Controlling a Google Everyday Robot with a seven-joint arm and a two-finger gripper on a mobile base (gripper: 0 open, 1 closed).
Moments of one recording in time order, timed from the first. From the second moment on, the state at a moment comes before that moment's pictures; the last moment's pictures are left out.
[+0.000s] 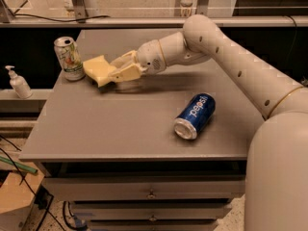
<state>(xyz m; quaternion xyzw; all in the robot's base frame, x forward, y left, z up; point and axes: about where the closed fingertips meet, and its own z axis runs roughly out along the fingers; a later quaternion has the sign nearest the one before) 0.644 0.101 0.856 -0.59 0.56 0.43 0.39</state>
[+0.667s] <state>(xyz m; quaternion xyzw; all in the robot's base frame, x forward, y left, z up) 0.643 0.107 0.855 -0.59 0.56 0.44 0.38</state>
